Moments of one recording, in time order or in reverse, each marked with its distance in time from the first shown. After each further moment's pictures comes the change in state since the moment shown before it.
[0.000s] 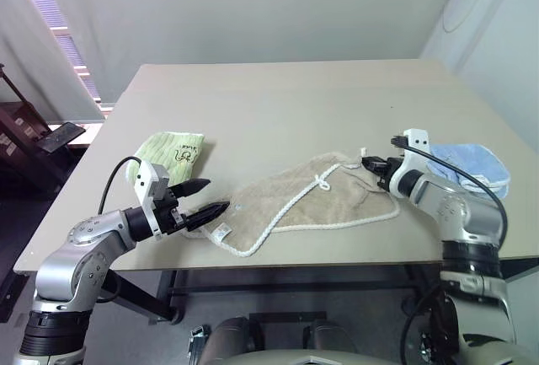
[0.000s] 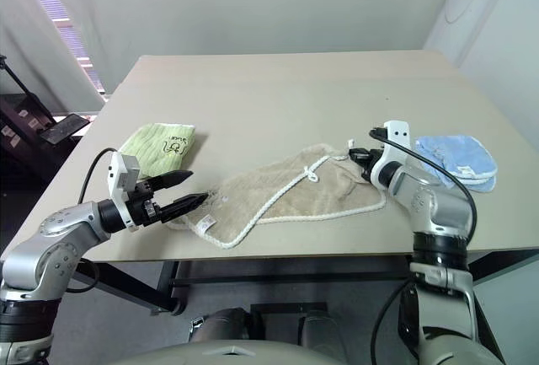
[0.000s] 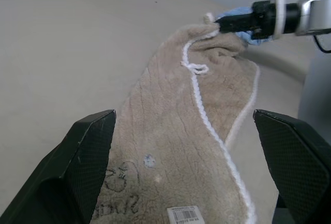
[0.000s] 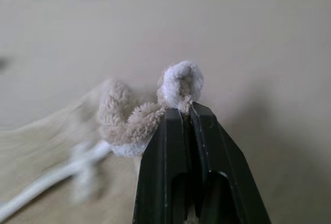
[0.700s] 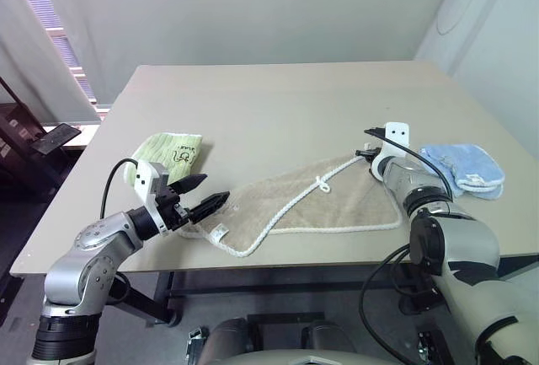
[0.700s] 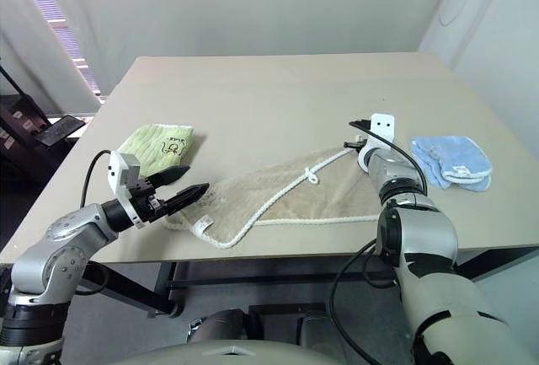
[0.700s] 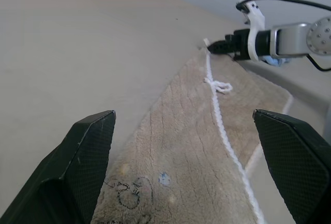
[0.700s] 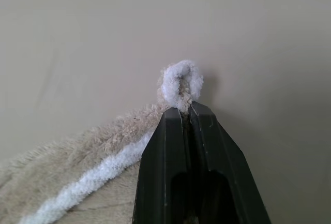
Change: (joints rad) left arm 0.022 -0.059 0.036 -0.035 -0.009 -0.004 0.130; right arm -0.592 0.043 0.091 1.360 -0.390 -0.811 -0.196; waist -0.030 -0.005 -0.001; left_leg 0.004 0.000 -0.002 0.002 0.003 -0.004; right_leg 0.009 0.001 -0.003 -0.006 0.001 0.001
